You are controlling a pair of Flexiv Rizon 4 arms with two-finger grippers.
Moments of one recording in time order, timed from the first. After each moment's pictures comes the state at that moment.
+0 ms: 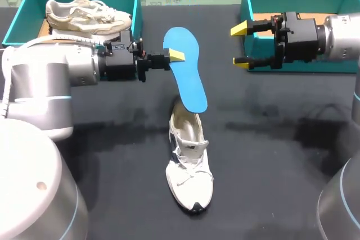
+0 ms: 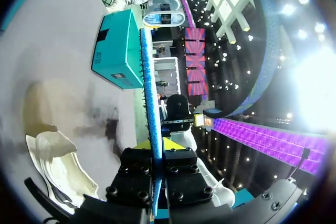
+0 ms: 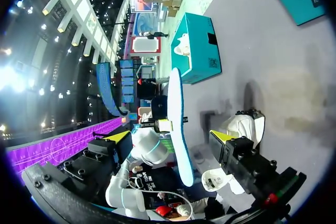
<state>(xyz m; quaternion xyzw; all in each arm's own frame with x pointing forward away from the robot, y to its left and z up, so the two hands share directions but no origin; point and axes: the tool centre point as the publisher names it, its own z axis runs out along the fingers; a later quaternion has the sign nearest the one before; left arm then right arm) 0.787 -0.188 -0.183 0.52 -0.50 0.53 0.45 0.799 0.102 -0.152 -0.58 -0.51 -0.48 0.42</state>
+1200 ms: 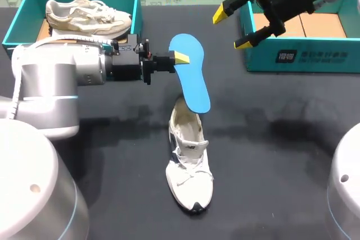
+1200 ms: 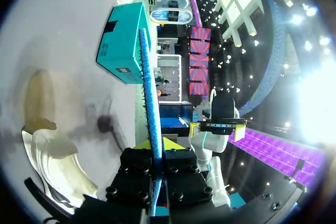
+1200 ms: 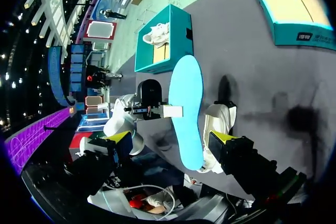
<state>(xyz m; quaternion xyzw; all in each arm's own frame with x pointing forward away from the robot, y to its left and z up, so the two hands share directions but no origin) 0.794 -0.199 -0.197 0.53 -0.49 0.50 0.48 0.788 0.130 -0.100 -0.64 -0.63 -0.31 0.30</state>
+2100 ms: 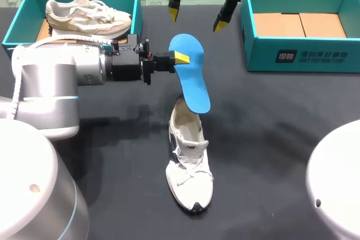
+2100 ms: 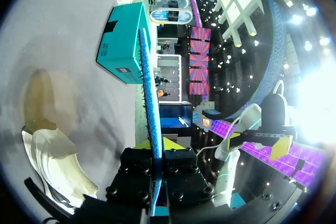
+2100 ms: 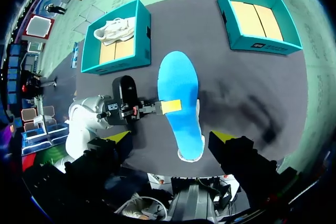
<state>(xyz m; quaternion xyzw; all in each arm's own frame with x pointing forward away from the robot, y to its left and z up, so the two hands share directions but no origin) 0.794 -0.199 -0.197 0.53 -0.49 0.50 0.48 0.777 0.197 -0.071 -0.73 -0.67 -0.09 0.09</state>
